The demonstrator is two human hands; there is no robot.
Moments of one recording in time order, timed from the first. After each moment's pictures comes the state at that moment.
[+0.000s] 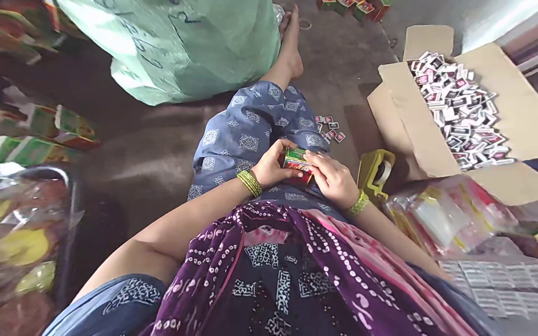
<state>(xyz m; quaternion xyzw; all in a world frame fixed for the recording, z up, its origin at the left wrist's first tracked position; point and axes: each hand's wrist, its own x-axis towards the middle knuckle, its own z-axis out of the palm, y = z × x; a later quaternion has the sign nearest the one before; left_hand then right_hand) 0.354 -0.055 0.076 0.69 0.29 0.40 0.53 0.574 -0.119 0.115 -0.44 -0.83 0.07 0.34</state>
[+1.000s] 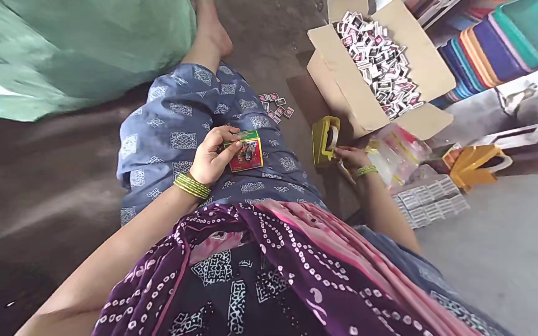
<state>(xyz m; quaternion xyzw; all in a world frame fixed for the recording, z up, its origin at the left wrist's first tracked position) 0.346 -0.052 0.079 0.71 0.27 0.44 0.48 0.782 -0.188 0.074 -0.85 -0.19 0.37 0.33</state>
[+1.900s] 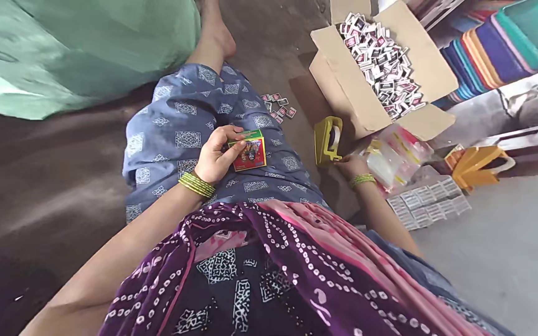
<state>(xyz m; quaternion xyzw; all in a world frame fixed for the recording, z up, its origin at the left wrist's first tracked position) 0.347 -0.052 0.079 0.72 0.27 0.43 0.47 0.746 -0.197 0.099 -0.92 -0.33 0.23 -0.02</state>
